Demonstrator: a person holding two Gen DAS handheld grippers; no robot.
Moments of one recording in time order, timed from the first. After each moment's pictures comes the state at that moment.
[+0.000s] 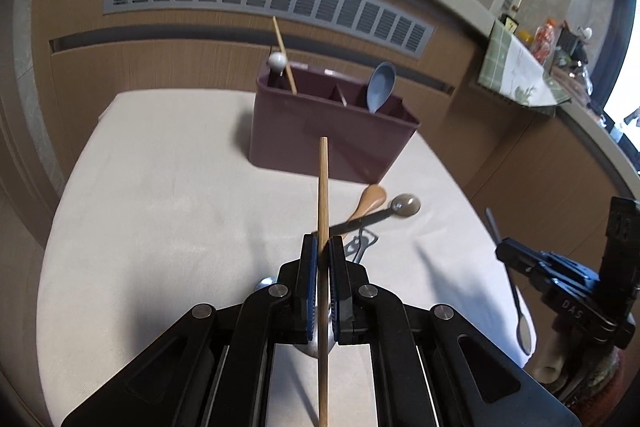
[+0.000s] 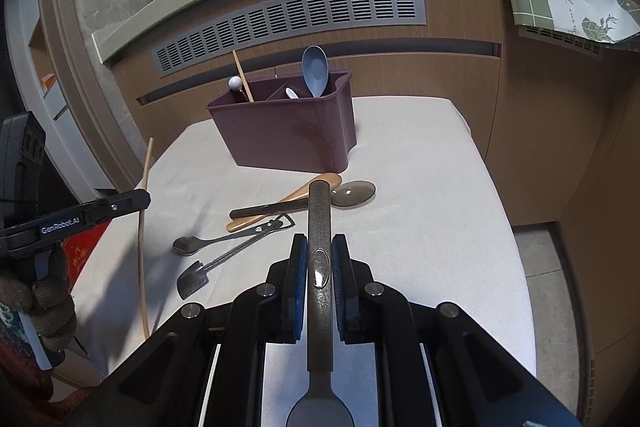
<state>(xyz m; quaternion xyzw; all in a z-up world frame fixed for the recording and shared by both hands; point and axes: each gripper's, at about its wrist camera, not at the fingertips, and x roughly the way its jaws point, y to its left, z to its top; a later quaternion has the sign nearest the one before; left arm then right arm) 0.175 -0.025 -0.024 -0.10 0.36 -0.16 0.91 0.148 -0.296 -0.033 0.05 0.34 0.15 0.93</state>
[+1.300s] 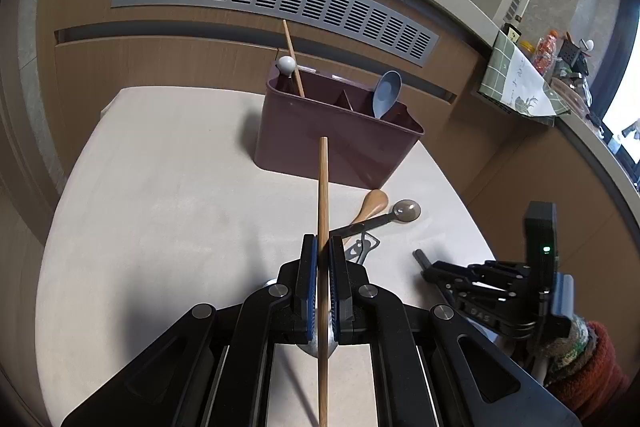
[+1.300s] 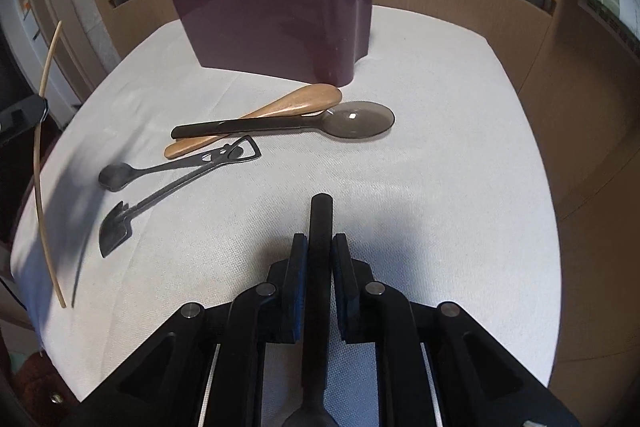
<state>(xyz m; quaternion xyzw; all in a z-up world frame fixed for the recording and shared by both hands) 0.176 -0.021 -0.026 -0.12 0.36 -0.16 0.91 0.211 -0.265 -0.099 -0.06 0.47 0.15 0.87</state>
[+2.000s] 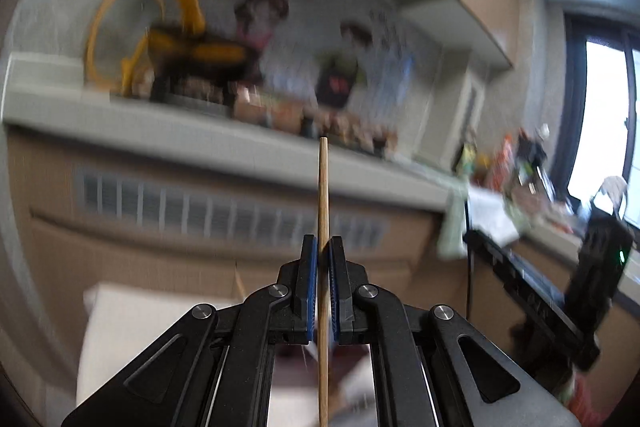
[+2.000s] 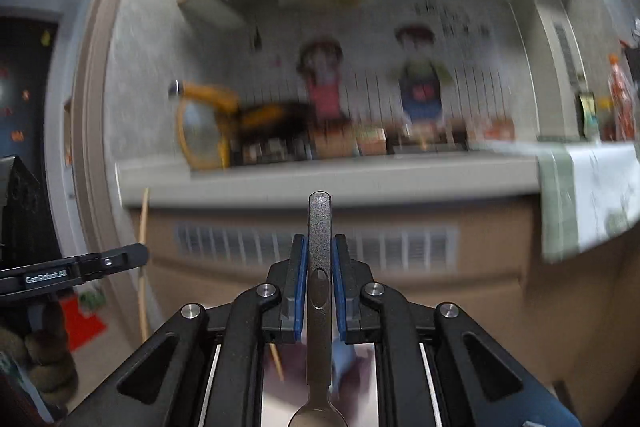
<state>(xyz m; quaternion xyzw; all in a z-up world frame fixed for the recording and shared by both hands) 0.240 -0.012 0.146 -0.13 0.09 -0.18 0.97 0.224 -0.265 0.141 0.04 0.04 0.16 0.98</state>
